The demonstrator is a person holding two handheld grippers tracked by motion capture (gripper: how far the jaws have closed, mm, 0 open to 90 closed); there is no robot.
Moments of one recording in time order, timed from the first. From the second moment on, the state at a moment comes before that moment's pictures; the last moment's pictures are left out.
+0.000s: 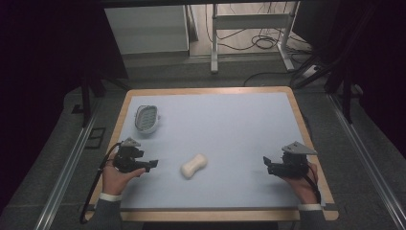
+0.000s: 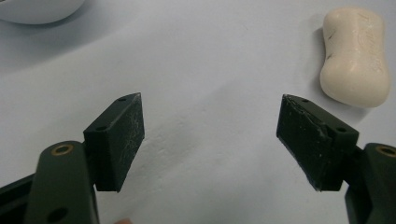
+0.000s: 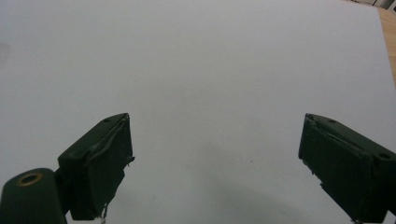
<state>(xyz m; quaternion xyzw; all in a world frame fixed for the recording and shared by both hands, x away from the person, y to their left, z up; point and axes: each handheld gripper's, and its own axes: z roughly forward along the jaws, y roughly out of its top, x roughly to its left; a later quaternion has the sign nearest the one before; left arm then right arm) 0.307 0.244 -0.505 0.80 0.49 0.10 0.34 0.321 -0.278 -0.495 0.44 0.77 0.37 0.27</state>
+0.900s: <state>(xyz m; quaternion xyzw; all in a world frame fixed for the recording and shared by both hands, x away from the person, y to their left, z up) 0.302 0.241 -0.500 0.79 0.48 0.10 0.36 0.318 -0.286 -0.499 0.45 0.78 0.35 0.26</state>
